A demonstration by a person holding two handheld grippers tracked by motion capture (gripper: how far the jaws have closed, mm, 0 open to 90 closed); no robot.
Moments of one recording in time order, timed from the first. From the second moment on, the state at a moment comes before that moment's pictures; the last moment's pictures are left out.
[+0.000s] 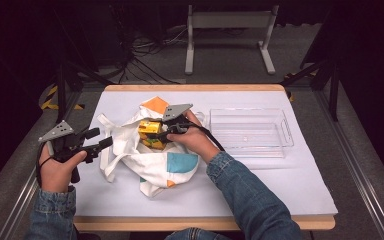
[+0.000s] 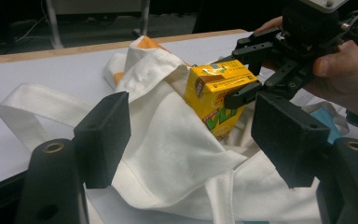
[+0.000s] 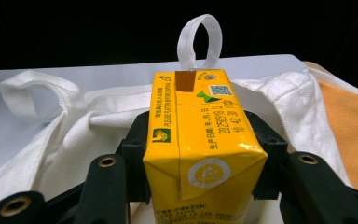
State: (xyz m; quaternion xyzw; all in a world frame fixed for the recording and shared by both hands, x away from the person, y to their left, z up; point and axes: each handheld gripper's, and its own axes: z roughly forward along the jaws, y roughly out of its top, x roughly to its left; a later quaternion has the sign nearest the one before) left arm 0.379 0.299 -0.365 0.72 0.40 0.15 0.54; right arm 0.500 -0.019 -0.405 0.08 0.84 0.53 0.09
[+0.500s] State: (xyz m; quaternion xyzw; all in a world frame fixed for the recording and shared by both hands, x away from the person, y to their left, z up) left arm 0.378 0.300 -0.365 0.72 0.41 0.15 0.54; right arm 0.496 -0.027 -0.367 0.07 0.82 0.57 0.09
